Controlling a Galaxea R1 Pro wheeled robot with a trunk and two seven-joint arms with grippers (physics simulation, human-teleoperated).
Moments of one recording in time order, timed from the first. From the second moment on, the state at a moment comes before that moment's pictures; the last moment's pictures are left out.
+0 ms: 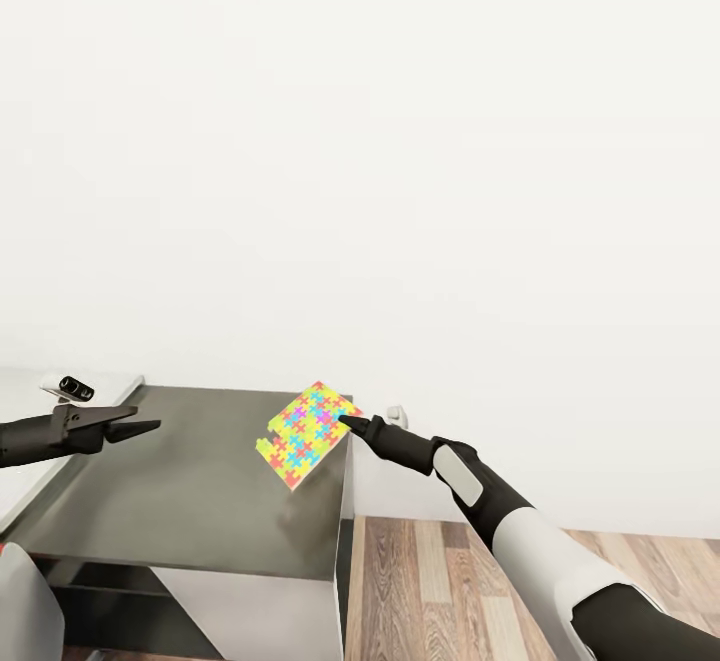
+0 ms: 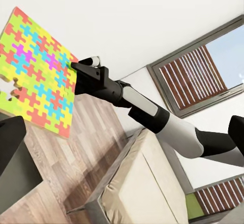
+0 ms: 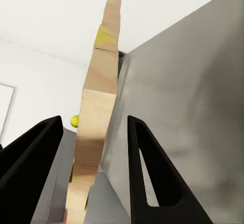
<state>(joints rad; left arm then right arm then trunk) -0.59 0.72 -0.01 -1.04 0.59 1.03 -1.57 -0.82 0.08 0.34 -0.48 -0.94 0.49 0.65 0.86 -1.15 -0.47</state>
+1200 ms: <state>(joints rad) -0.59 0.72 -0.01 -1.04 0.59 1.02 -1.57 -0.82 0.08 0.34 -0.49 -0.94 0.46 0.66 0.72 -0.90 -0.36</state>
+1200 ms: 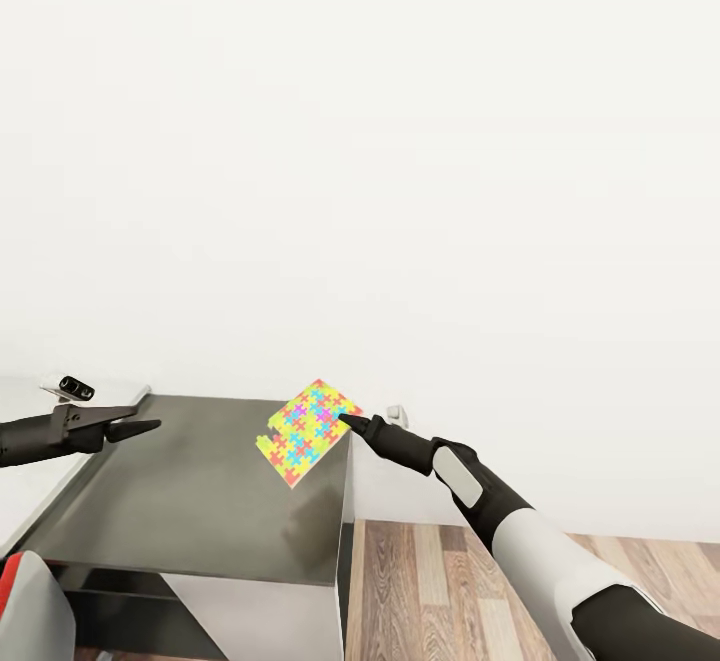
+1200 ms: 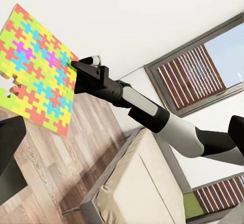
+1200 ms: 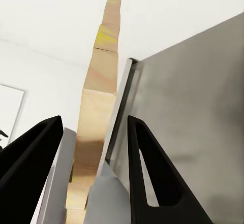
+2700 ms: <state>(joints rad) -0.59 0.72 -0.01 -1.05 0.59 1.02 -1.57 -0.82 0.08 0.34 -0.50 -0.94 0.46 0.67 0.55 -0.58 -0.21</state>
